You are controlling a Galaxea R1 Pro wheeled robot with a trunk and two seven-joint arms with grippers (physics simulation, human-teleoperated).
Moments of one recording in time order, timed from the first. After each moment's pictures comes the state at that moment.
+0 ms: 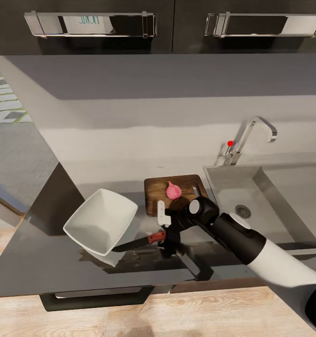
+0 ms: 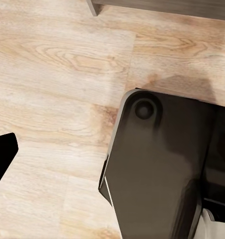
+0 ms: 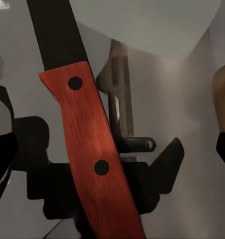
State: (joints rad) left arm 0.36 0.05 -0.31 -0.72 0.38 -0.56 0.31; right arm -0.98 -0.19 0.86 -1.34 0.37 0.59 1.07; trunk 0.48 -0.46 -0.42
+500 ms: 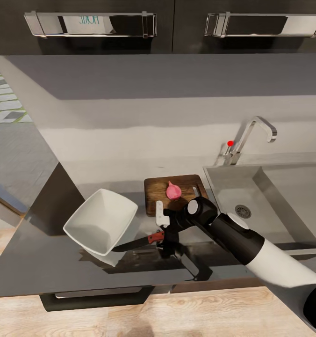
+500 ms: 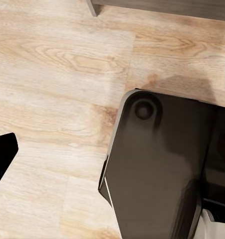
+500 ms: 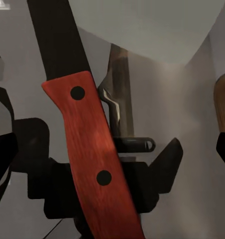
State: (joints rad) left arm 0.36 0.05 -0.31 -0.72 0.38 -0.56 0.31; right arm -0.98 -0.17 0.86 -1.34 0.37 0.60 1.06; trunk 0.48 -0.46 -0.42
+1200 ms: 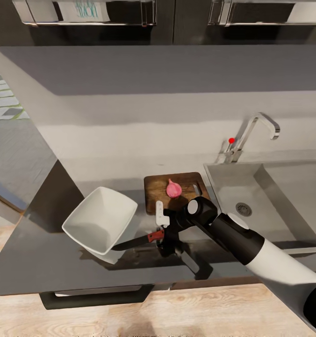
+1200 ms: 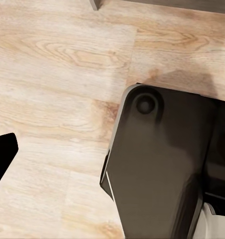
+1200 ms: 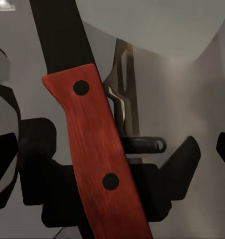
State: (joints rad) left arm 0.36 0.05 -0.31 -0.72 0.38 -0.56 0.31; right arm -0.98 -0.17 0.86 -1.34 0.37 0.60 1.07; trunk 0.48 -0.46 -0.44
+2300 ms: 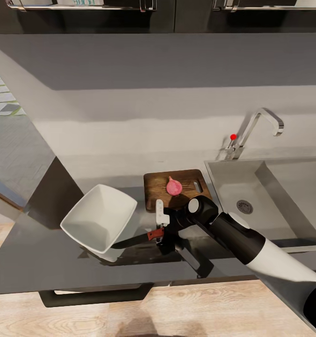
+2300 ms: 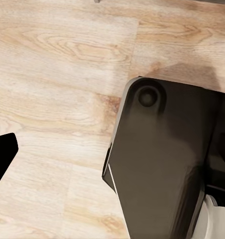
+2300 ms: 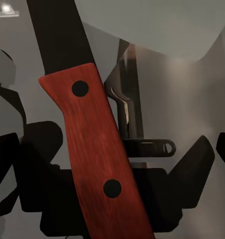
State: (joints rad) left arm 0.36 0.05 -0.31 -0.72 0.38 -0.56 0.31; right arm -0.98 -0.17 0.85 -1.35 0.36 0.61 1.07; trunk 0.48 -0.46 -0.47
